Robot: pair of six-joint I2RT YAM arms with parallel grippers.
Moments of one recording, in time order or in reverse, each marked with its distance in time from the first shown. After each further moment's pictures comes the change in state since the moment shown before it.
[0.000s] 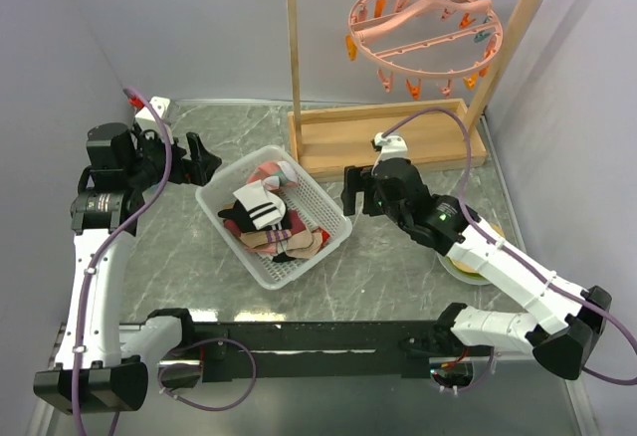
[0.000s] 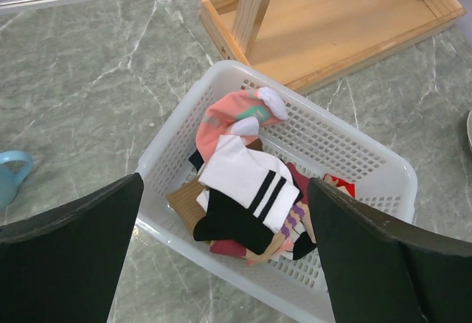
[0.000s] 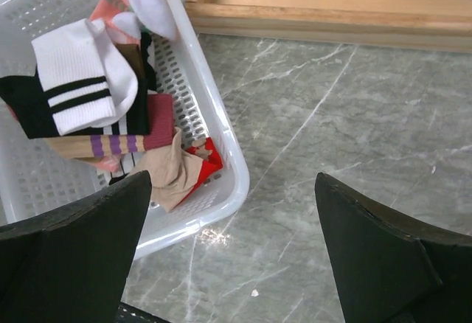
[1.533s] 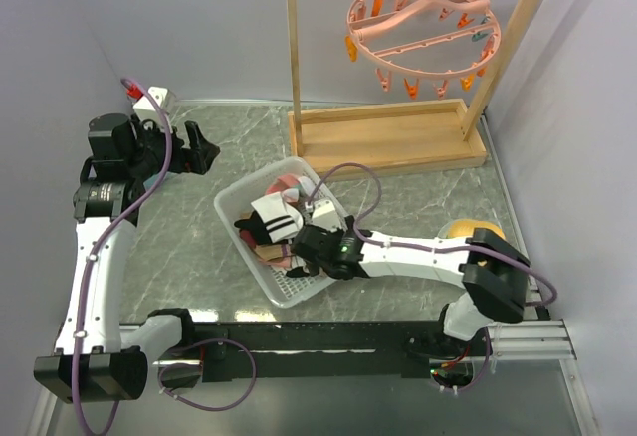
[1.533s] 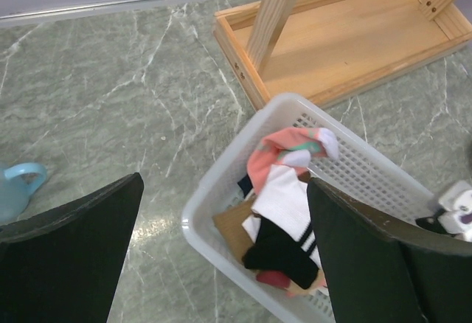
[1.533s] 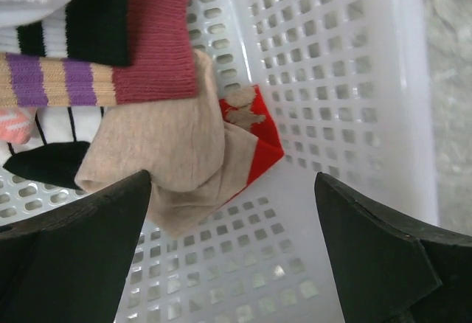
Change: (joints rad) left arm 0.000 0.051 0.027 0.051 -0.038 -0.026; right arm 0.372 0.482 -0.083 -0.019 0.260 0.225
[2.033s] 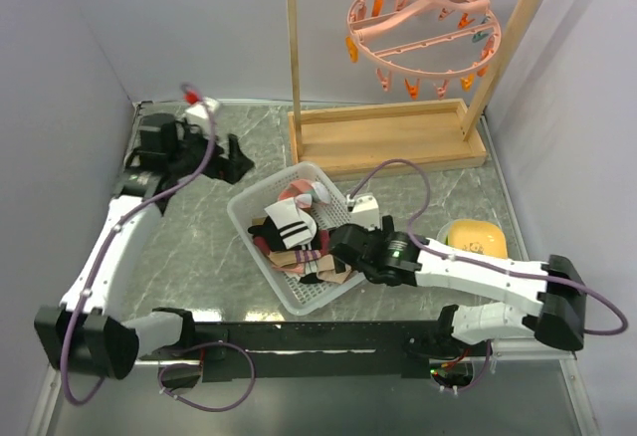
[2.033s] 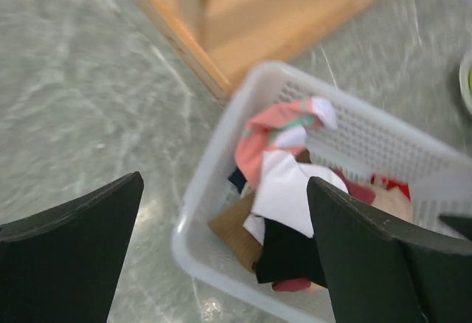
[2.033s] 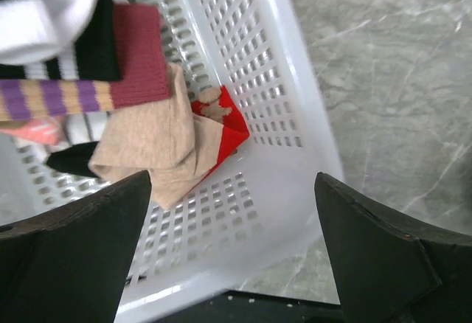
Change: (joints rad) left arm -0.143 0.108 -0.085 0.118 0.040 0.051; right arm -0.013 -0.354 -0.123 -0.174 0.031 0.118
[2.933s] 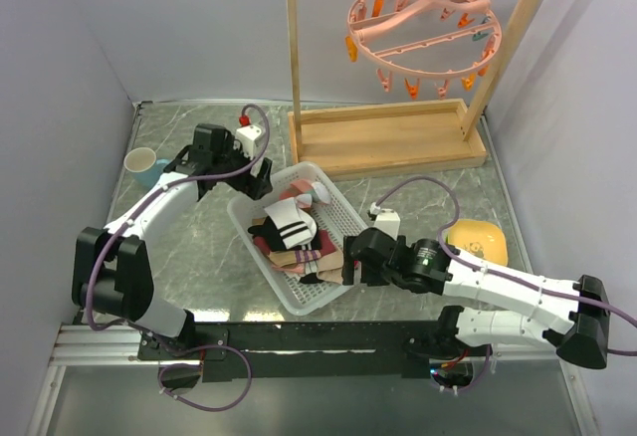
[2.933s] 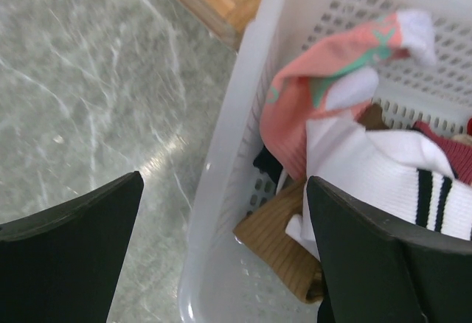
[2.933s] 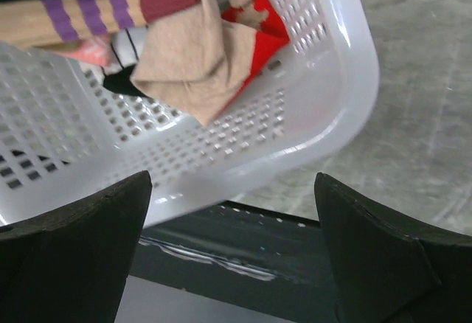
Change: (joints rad) left arm -0.159 0.339 -0.063 0.108 -0.083 0.222; right arm -0.027 -0.220 -0.088 -0.079 -0.279 0.208
